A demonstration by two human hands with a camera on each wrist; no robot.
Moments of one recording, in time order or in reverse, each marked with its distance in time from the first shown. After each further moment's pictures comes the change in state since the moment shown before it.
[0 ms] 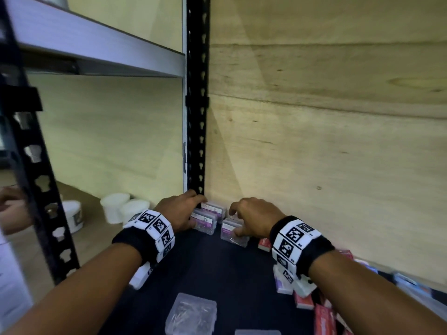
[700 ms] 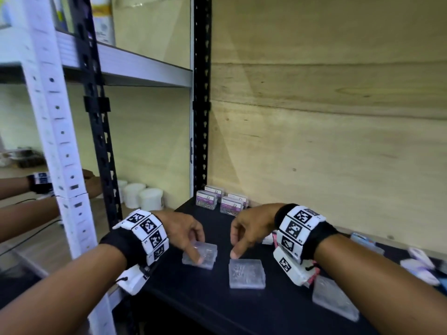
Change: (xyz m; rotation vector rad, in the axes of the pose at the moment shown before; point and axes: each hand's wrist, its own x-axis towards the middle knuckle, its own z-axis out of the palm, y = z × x) left_hand -0.140 0.063 -0.032 -0.210 -0.551 0.032; right_hand -0.118 -0.054 -0.024 0.302 -0.523 0.023
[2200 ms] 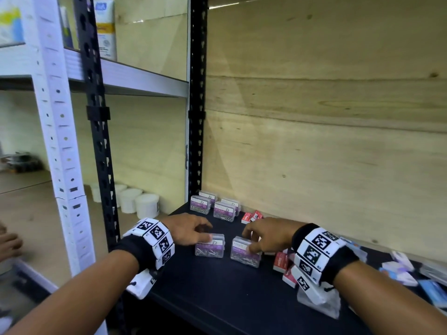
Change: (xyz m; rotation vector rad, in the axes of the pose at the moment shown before) left_hand 0.011 0.018 0.008 -0.017 0.205 0.044; right_hand -0.045 0.036 0.020 -0.128 0.218 0.056
